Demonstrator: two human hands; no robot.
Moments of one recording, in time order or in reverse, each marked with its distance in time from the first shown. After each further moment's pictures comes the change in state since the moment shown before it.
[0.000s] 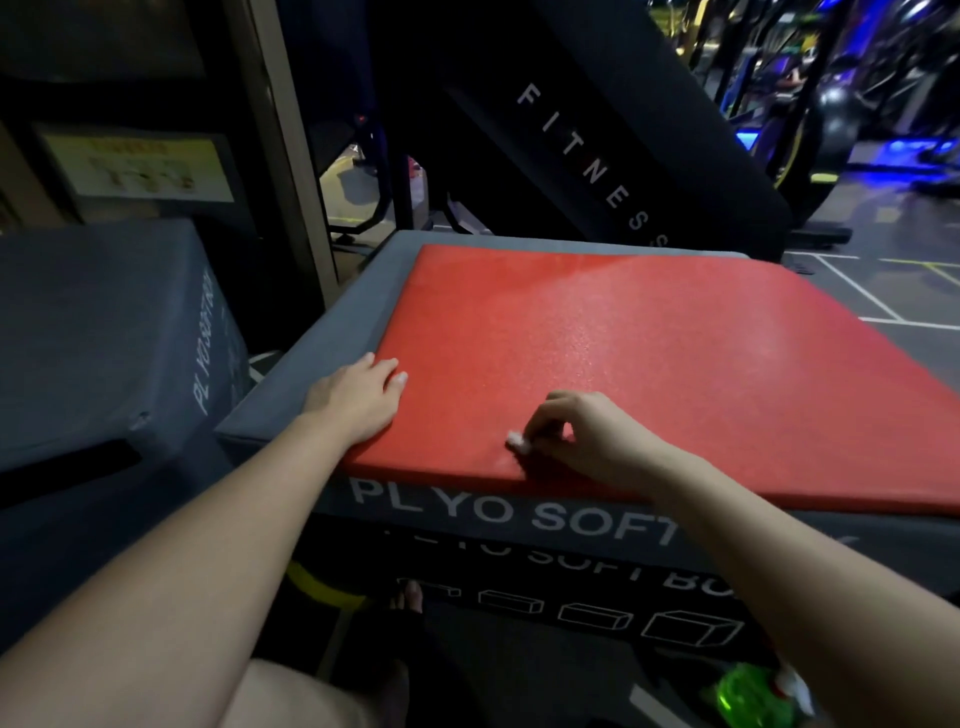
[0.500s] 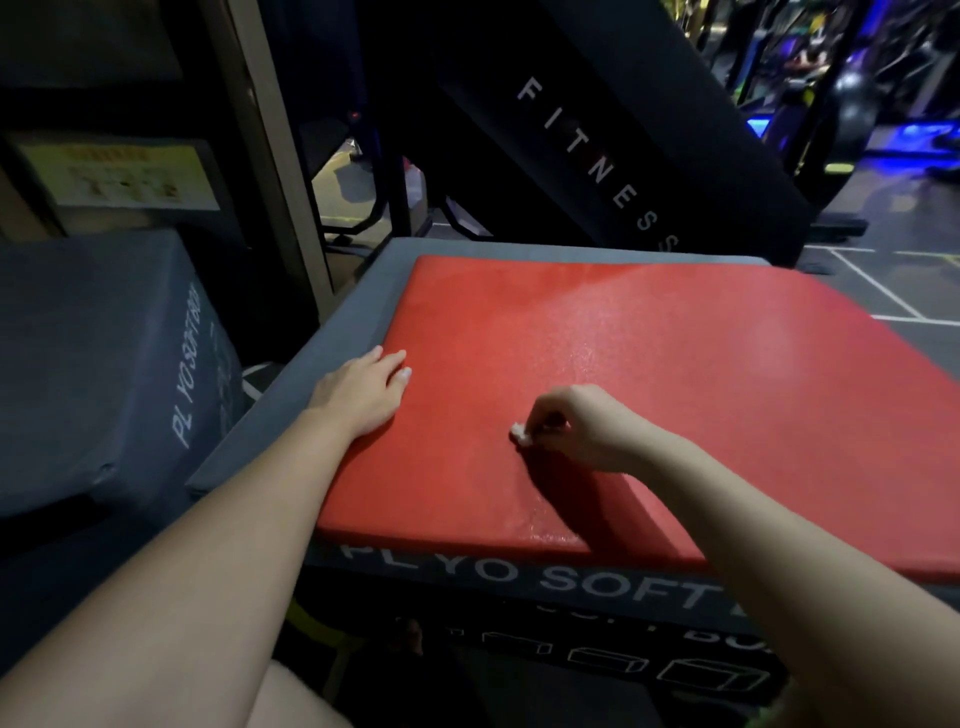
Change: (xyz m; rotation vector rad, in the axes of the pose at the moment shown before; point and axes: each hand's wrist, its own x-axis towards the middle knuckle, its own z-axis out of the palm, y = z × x) left_hand 0.081 0.001 -0.002 -0.048 0.004 0.041; right_hand 0.070 0.034 -0.015 -0.044 -0.074 0.145
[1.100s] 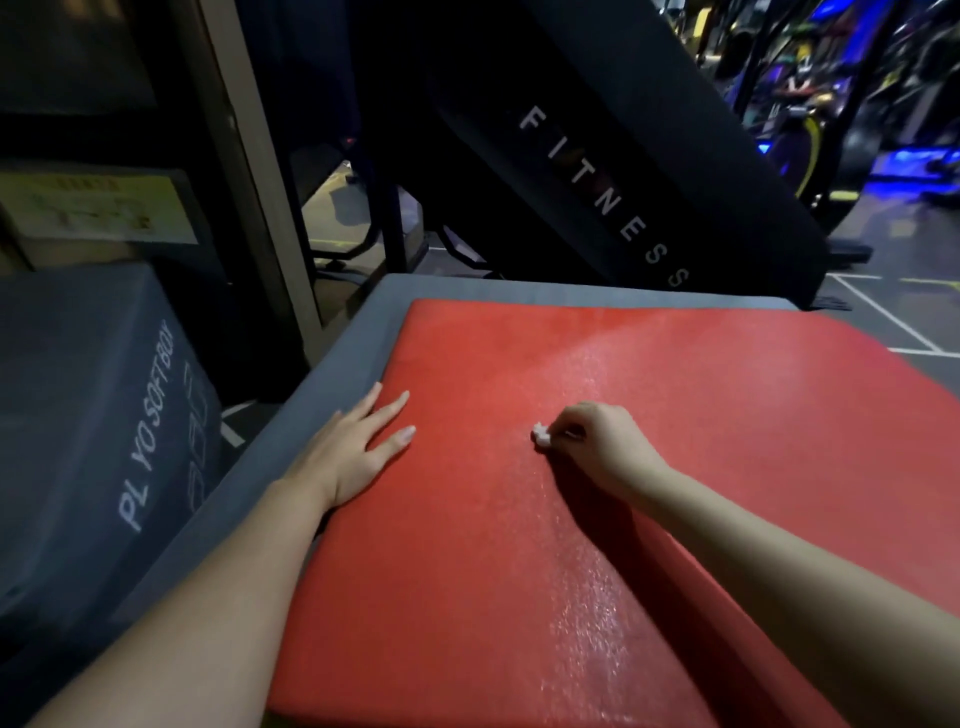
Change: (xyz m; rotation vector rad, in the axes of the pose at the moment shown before) left_hand 0.072 -0.039 0.022 -0.237 -0.104 0.135; right_hand 0.099 0.061 0.002 0.044 0.278 0.135
